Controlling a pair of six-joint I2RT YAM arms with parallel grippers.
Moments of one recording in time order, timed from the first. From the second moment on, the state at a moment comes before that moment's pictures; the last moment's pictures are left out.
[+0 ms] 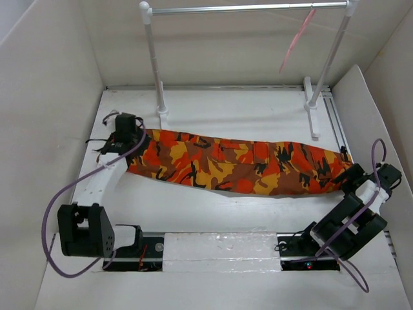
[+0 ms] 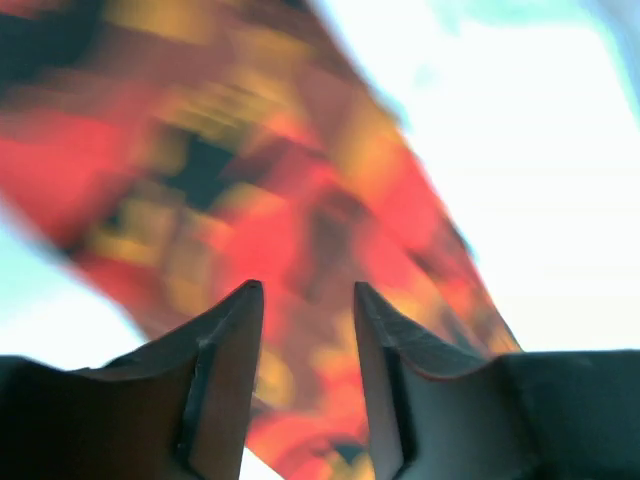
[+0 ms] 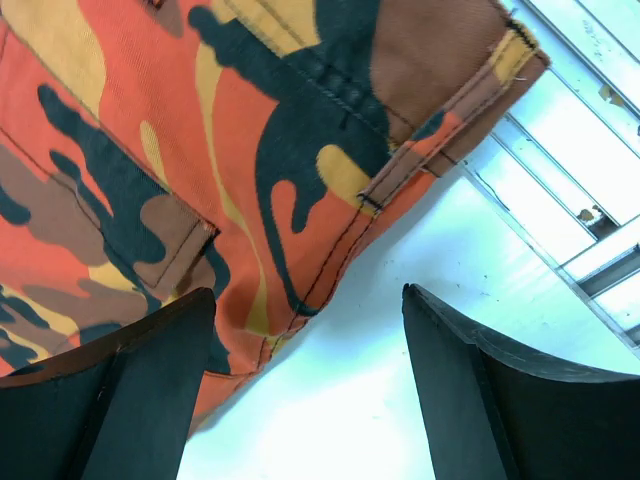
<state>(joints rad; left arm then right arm) 0.01 1.29 0.91 -0.40 -0.20 -0.85 -0.90 1.20 0.64 -0.46 -0.35 0.13</state>
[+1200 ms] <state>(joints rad) -1.04 1.76 0.89 0.03 -0.01 -1.05 -0.29 0.83 1.43 -0.86 -0.30 0.16</state>
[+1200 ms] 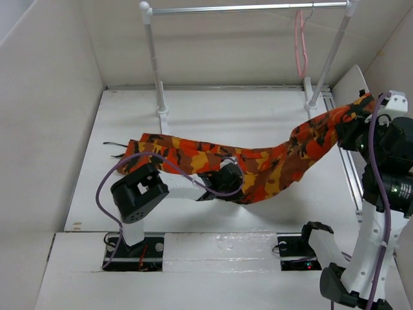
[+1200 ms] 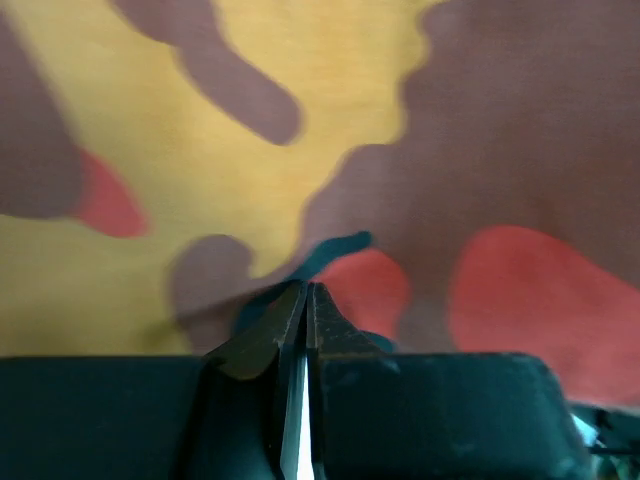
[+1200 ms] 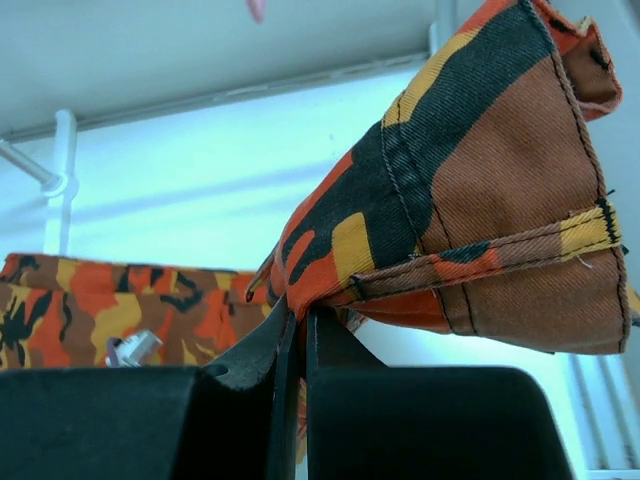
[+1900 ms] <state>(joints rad) -0.64 1.00 0.85 -0.24 -0.10 -0.96 0.43 1.07 1.61 -0.80 -0.12 0.21</state>
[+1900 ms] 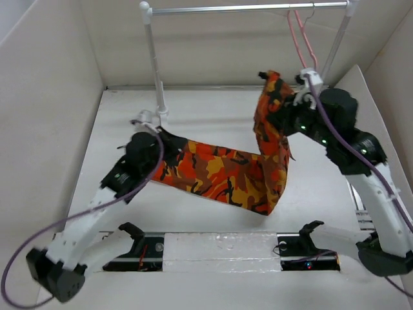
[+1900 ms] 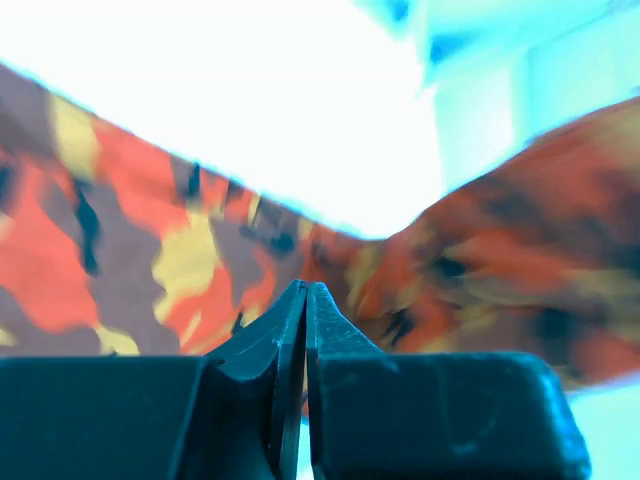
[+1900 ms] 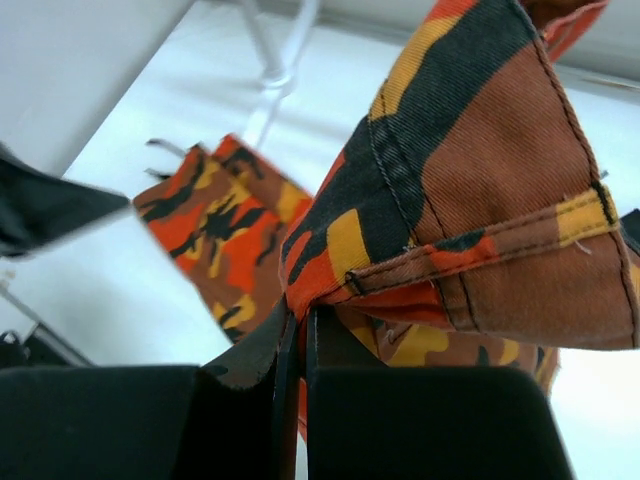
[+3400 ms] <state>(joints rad) 0.03 1.52 0.78 -0.15 0.12 -0.83 0.70 1.13 0.61 -0.41 -0.11 0.36</state>
